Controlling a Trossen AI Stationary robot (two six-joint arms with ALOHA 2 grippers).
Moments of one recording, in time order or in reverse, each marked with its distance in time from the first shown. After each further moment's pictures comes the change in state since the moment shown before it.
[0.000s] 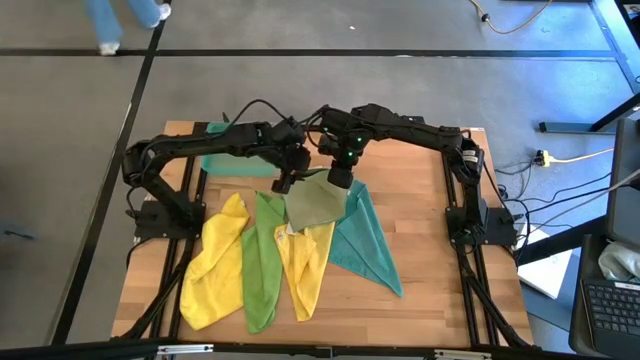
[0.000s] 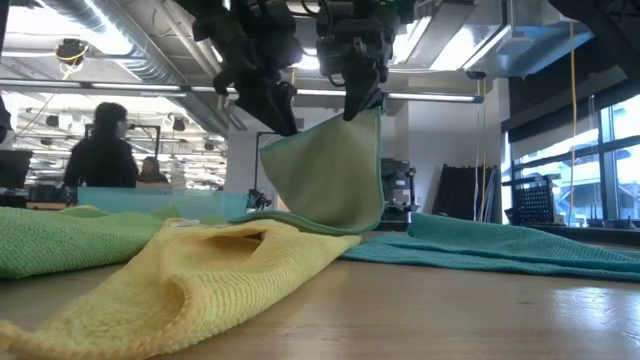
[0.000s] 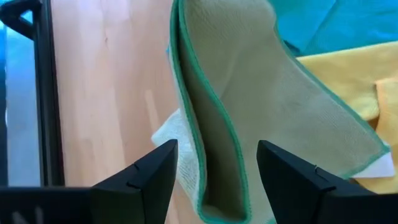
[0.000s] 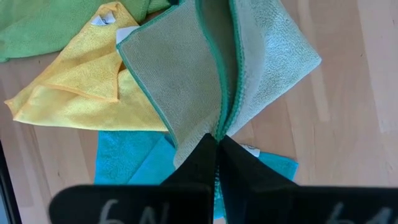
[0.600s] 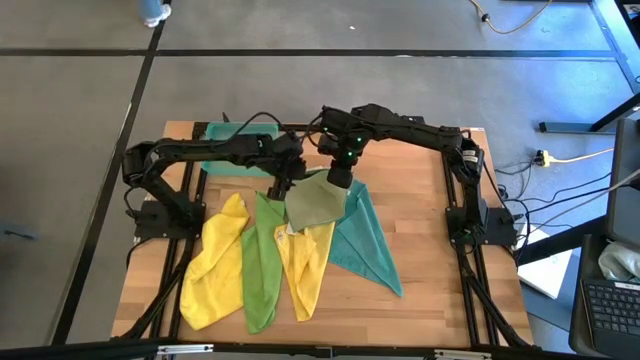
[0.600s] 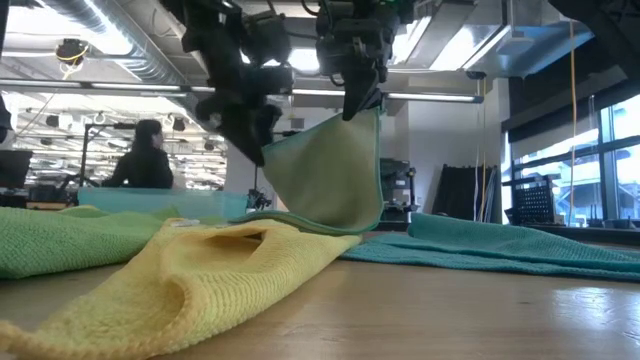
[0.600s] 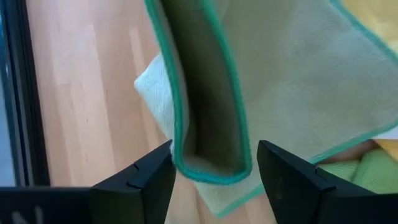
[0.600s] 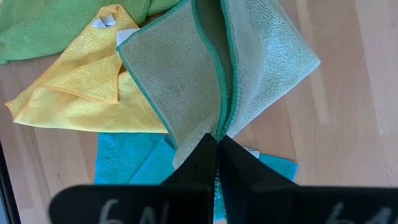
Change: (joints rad) left arm -0.038 0.000 -0.121 0.005 -0.158 -0.052; right arm 0.000 0.000 0.000 0.007 0.000 0.003
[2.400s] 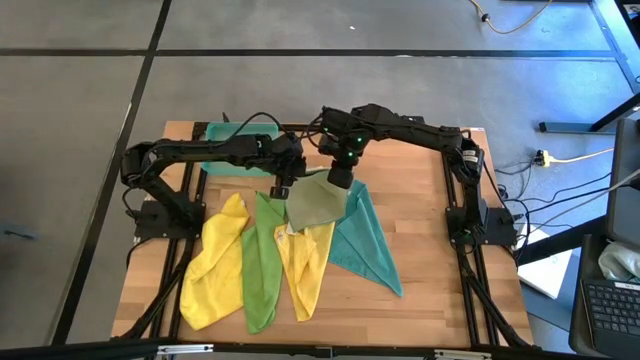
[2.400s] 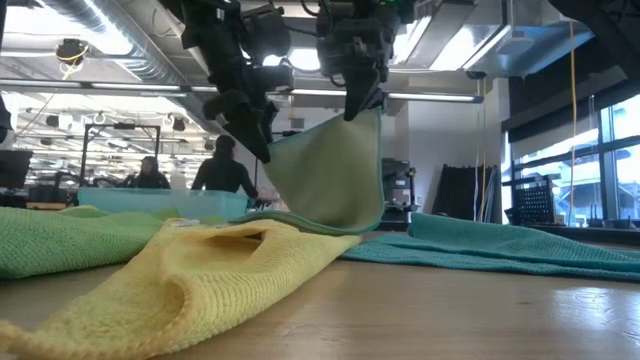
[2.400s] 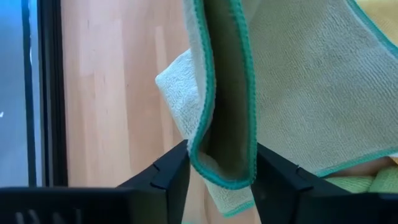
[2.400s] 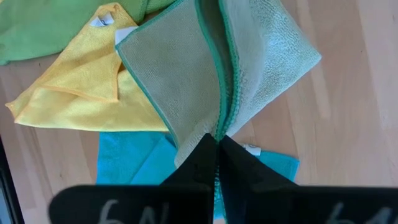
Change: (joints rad) left arm -0.010 -0.014 0.001 0.024 -0.060 -0.080; right arm 0.000 0.000 0.000 -0.017 0.001 0.014
